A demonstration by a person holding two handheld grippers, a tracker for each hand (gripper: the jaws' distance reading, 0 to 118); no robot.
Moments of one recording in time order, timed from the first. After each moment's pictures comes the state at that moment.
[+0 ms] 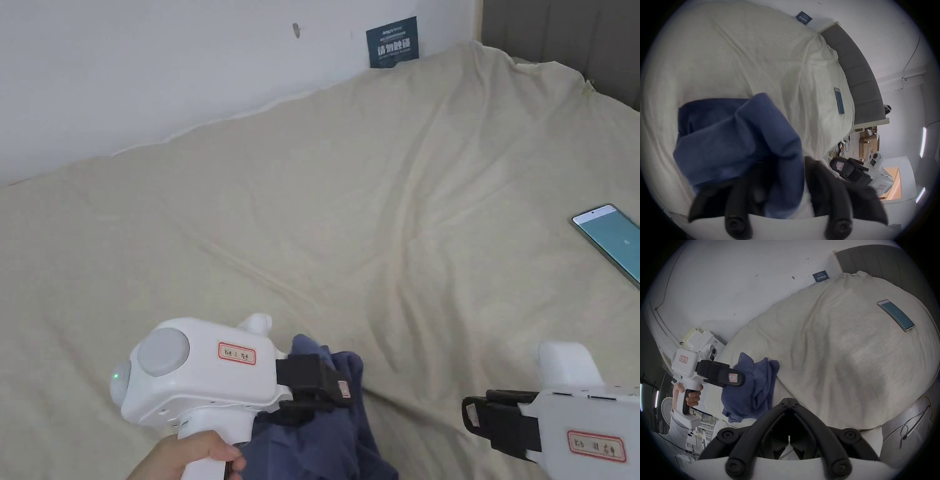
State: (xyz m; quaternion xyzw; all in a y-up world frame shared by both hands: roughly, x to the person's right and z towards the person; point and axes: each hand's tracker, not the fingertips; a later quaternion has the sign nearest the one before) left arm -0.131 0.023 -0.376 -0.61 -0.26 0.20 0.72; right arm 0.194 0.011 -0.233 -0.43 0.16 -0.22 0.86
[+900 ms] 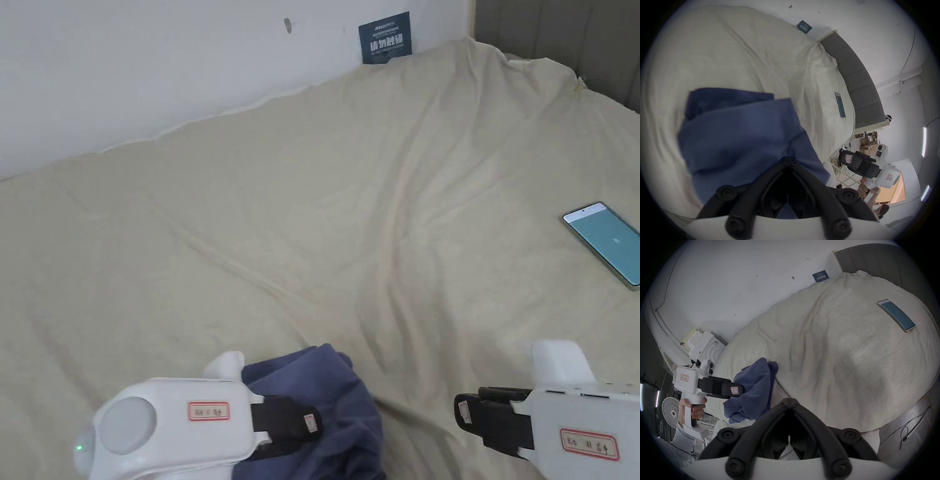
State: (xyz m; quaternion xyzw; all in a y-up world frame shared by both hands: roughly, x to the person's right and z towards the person) left arm -0.145 0.005 -0.348 -0.57 -0.25 0.22 0.75; right arm 0.200 0.010 -0.236 -0.42 0.17 -0.22 0.86
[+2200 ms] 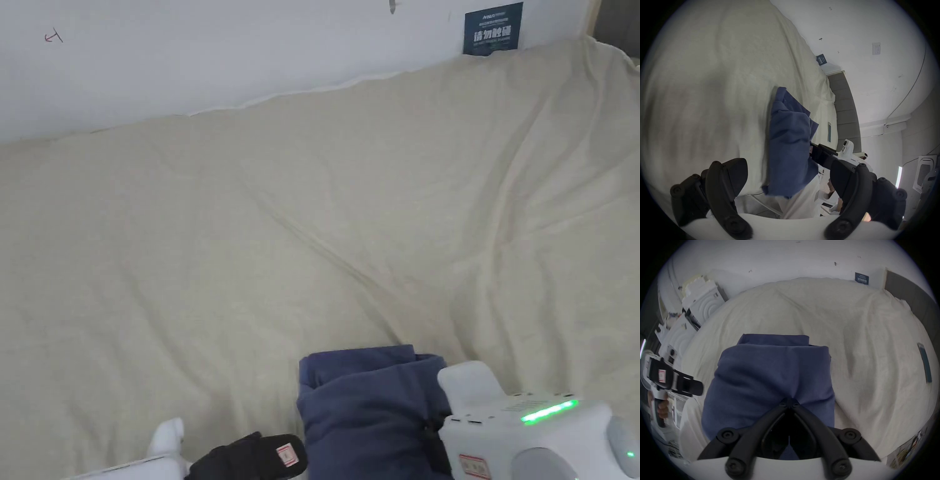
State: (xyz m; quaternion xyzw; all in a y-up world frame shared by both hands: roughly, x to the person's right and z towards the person) left arm -0.302 -0.037 -0.279 -0.50 -0.21 0.42 0.73; right arm 0.046 -0.032 -0.311 -0.49 0.21 -0.02 0.85
